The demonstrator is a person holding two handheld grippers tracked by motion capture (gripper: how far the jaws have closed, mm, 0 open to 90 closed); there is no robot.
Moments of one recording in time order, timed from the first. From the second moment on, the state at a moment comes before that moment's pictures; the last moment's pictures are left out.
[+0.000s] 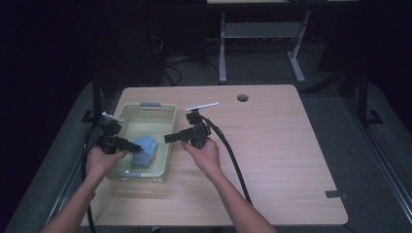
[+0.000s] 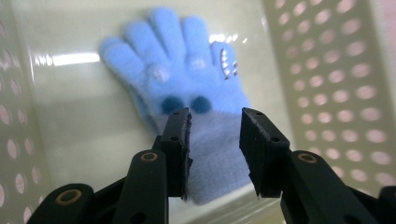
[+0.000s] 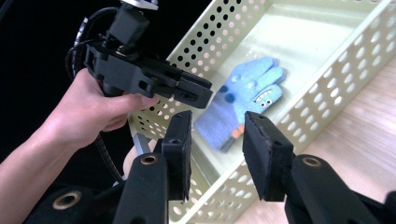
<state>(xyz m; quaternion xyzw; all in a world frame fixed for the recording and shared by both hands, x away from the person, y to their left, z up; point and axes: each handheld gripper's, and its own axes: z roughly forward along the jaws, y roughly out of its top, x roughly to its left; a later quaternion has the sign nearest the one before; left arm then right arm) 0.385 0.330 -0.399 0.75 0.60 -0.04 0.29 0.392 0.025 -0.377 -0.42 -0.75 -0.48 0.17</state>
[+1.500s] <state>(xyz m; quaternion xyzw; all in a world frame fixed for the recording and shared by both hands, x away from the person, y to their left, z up) 0.380 0.278 -0.365 0.74 0.54 -0.04 0.41 0.391 -0.067 -0.372 -0.46 -0.71 -0.50 0.16</state>
